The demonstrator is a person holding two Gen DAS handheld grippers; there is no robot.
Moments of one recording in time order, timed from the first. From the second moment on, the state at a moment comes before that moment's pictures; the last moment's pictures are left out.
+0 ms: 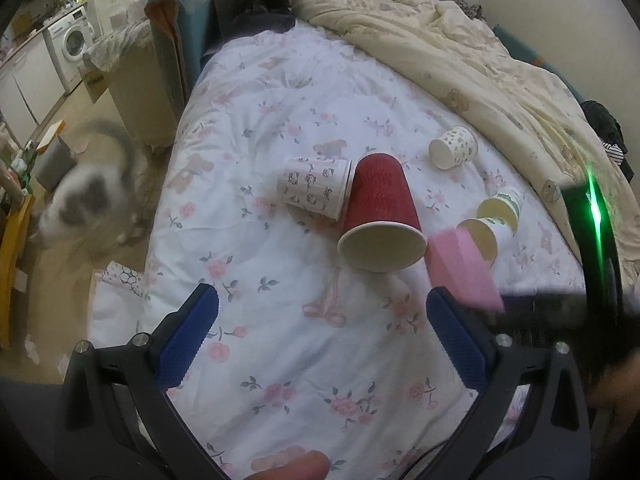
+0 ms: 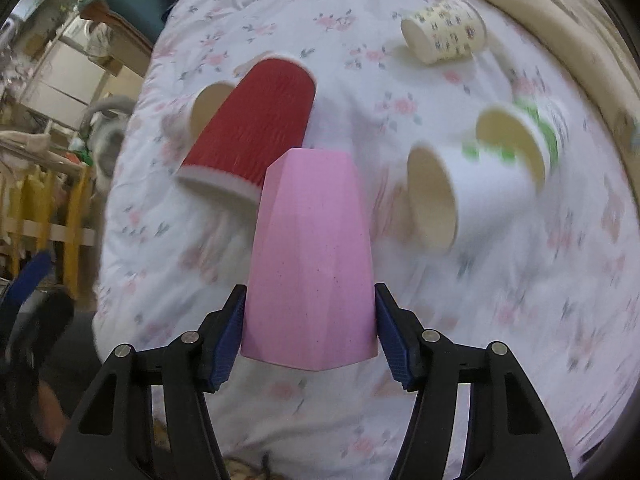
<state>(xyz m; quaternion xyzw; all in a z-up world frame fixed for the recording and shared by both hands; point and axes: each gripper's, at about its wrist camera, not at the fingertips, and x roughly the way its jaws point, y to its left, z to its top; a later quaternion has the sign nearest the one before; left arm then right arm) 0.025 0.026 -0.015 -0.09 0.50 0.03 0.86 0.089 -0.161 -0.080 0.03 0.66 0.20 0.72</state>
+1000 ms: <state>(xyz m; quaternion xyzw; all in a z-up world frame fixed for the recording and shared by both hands) -0.003 0.040 -0.017 -0.09 0.49 0.05 0.87 0.002 -0.146 -0.082 0.06 0.66 0.24 0.71</state>
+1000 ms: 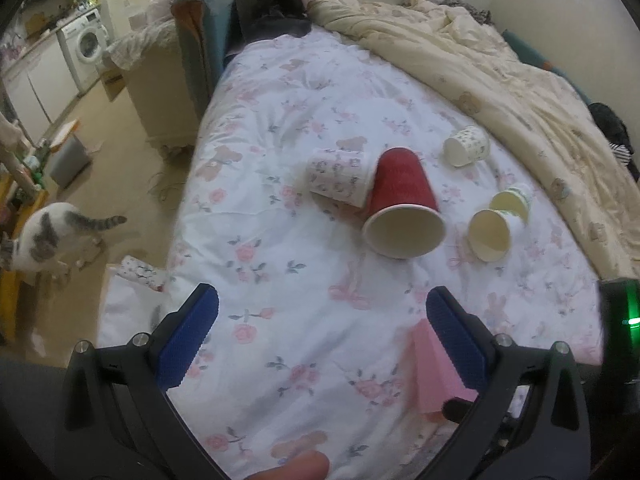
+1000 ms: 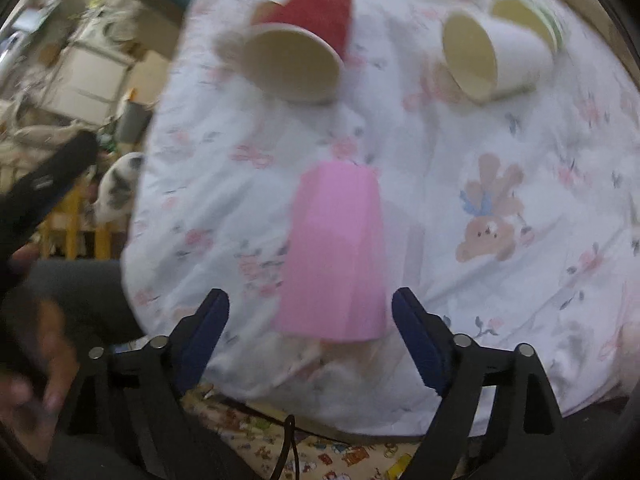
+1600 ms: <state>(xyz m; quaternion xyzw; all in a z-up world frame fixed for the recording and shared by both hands) -0.005 0.008 -0.031 -0.04 0.51 0.03 0.86 0.003 -0.236 -0.040 0.11 0.54 0.18 0.82</state>
